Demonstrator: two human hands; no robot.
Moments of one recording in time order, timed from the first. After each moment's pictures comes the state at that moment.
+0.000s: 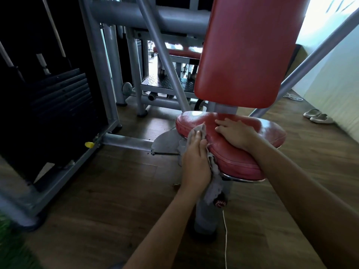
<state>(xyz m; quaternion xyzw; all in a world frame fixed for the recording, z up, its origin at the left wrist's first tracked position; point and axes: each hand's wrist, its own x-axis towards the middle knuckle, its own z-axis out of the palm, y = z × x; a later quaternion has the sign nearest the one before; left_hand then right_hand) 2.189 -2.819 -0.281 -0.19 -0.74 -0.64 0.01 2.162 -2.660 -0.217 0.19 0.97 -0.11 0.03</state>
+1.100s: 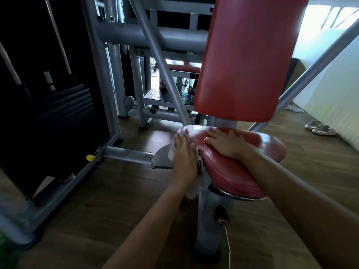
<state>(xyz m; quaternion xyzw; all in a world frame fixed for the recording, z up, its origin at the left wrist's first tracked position) 2.115 -2.813 -0.292 -0.19 -0.80 -0.56 0.04 2.141 -2.674 -0.208 0.16 0.98 -0.08 0.07</state>
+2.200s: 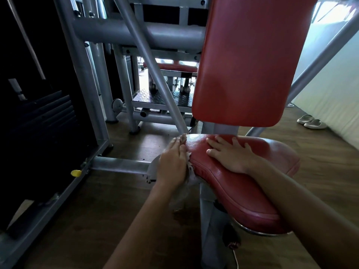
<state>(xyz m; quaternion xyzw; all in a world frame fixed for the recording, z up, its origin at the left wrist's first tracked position) 2.045 -2.823 -0.288 -0.21 -0.84 -0.49 0.05 2.121 -2.671 -0.212 0.18 0.98 -0.07 0.11</state>
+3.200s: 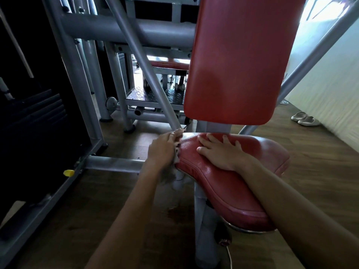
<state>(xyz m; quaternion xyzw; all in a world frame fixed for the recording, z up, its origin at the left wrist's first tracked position) 2.000 -2.813 -0.278 -0.22 -0.87 -0.44 0.01 2.117 -2.668 -0.213 0.18 0.98 -0.09 0.10</state>
